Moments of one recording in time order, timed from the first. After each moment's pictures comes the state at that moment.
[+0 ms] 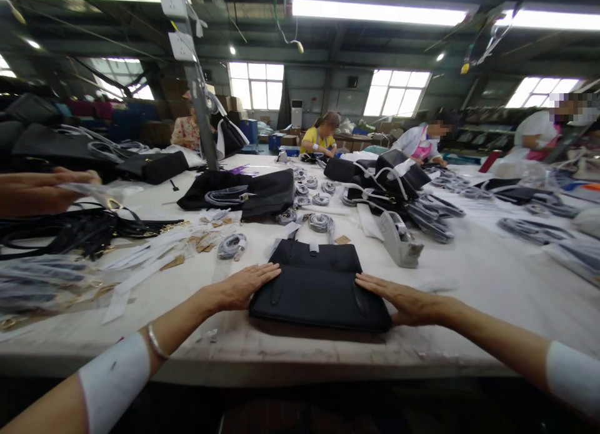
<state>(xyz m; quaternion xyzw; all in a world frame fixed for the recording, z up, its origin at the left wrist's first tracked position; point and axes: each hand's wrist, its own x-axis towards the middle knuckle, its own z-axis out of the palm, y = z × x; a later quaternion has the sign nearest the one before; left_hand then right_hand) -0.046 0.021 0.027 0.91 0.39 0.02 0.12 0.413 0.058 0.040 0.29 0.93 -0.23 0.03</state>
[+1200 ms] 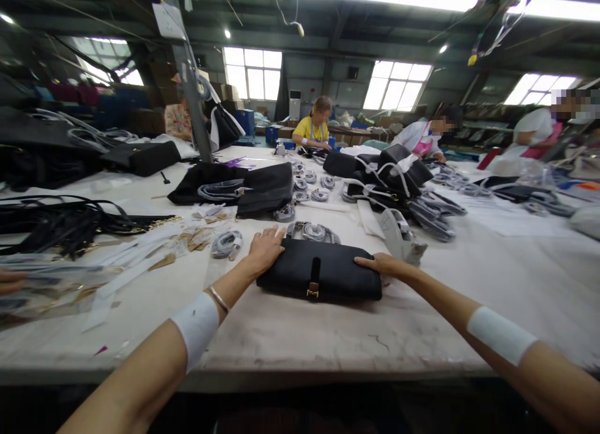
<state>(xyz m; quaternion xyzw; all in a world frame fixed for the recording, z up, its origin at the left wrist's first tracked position) 0.021 0.107 0.038 0.75 0.65 0.10 0.02 0.377 0.141 0.031 0.66 0.68 -0.32 -0.01</state>
